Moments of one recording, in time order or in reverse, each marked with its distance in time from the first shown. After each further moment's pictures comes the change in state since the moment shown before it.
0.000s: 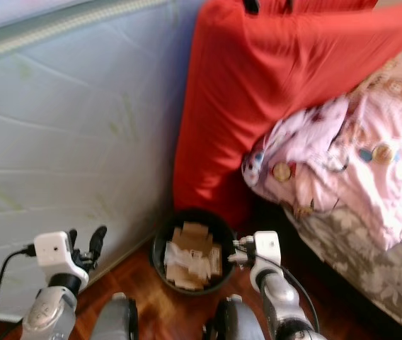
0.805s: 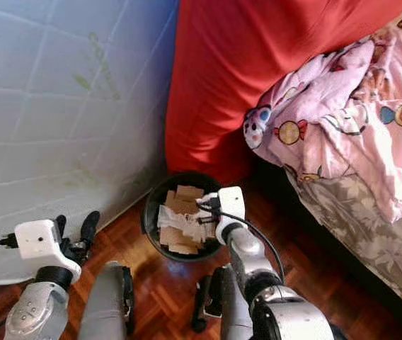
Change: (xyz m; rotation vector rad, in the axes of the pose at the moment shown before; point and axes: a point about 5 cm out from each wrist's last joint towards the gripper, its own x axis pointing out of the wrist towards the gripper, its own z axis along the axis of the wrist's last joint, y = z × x) left arm -0.021 -0.017 0.046 0.000 -0.046 0.015; right arm 0.024 0.066 0.083 -0.046 -0.178 0.197
